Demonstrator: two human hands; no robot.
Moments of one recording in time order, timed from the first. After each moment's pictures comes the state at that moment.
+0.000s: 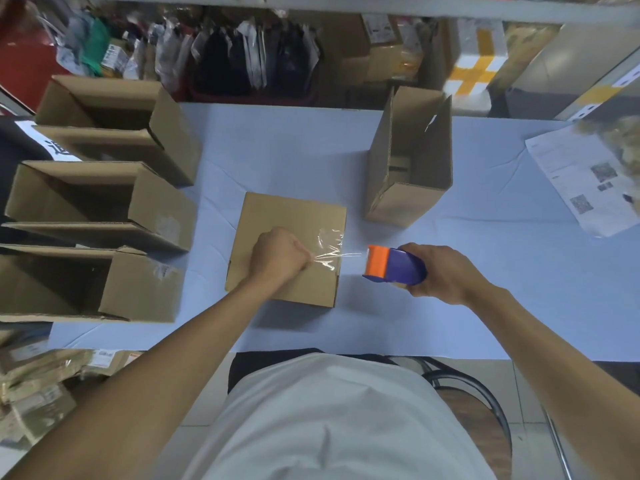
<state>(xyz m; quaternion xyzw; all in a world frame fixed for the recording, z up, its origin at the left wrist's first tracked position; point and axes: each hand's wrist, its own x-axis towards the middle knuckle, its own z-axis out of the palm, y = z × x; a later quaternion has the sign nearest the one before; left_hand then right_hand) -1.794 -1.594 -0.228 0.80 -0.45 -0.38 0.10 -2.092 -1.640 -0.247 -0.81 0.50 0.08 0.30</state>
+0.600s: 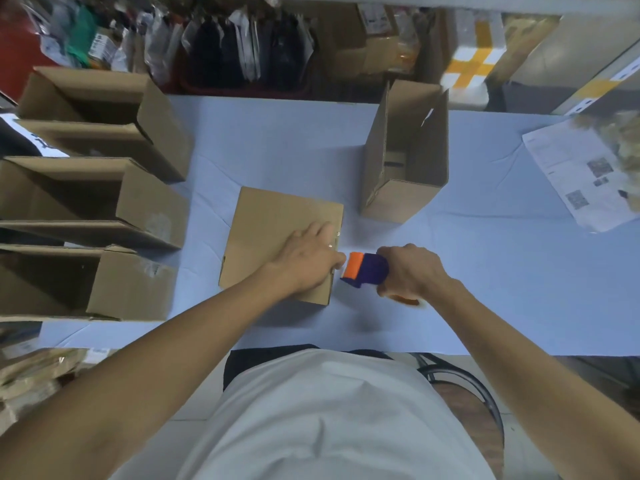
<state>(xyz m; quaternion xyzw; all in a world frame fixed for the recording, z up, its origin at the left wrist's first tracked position) -1.824 -1.608 -0.240 0.55 -0.80 -0.25 -0.04 -2.040 -1.637 -0.246 -0.78 0.53 0.21 0.25</state>
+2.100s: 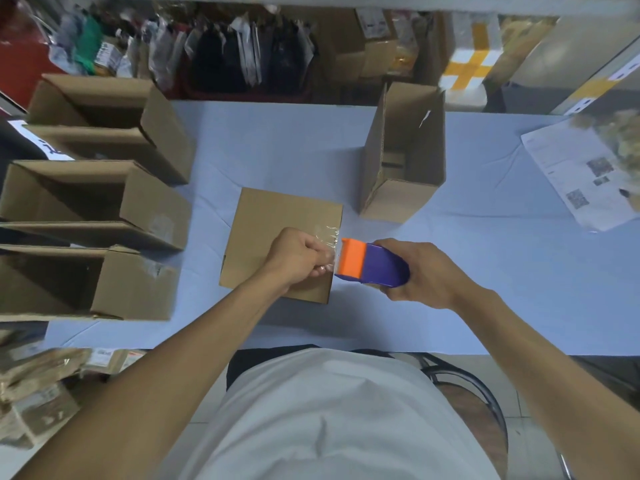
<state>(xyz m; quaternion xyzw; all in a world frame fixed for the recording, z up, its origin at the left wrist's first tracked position) -1.818 -1.592 -0.228 0.70 -0.36 -0.56 0.25 -2.068 -1.625 -0.222 -0.83 0.44 -0.01 0.34</state>
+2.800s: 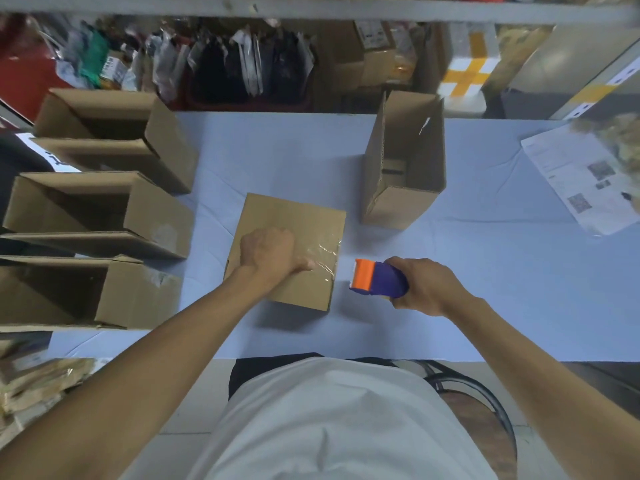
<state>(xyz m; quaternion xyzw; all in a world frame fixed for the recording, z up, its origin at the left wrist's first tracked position) -1.789 -1.612 -0.227 0.75 -0.62 -0.17 -0.12 -2.077 -1.627 -0.258 -0.81 0.50 0.12 0.28</state>
